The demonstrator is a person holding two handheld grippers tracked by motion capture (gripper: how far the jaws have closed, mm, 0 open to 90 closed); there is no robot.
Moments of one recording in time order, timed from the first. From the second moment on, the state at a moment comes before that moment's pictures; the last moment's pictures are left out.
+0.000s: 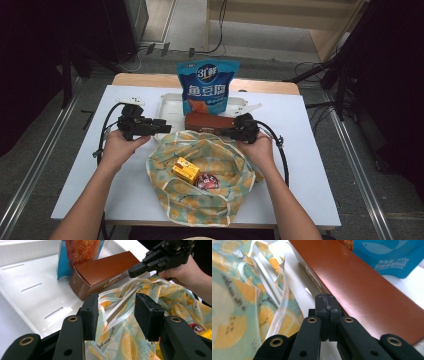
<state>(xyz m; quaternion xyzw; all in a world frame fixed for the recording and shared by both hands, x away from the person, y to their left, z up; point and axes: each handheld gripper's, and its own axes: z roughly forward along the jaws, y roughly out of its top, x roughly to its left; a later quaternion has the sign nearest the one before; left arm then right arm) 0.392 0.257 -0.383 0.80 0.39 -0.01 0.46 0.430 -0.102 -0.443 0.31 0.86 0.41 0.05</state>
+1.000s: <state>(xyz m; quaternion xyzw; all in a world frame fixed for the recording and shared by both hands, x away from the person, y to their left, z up) 0.393 0.258 -0.384 0.80 0.38 -0.01 0.46 0.464 -0.070 -0.440 0.32 0.84 0.44 0.05</state>
